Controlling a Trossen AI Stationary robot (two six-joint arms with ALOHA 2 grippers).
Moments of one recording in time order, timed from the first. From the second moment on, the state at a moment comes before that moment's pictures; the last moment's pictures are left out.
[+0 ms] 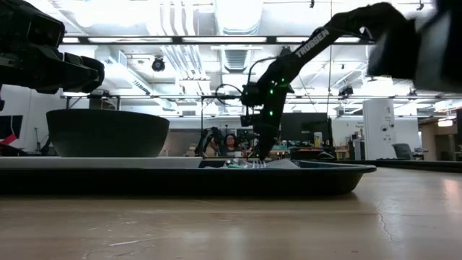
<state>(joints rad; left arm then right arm) -0.04 0.24 0.01 0.04 0.21 0.20 -0.68 2.26 1.82 -0.84 -0.06 -0.43</state>
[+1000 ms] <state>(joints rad) -0.04 0.24 0.01 0.04 0.21 0.20 -0.74 2.33 1.82 -0.83 -0.11 -0.48</state>
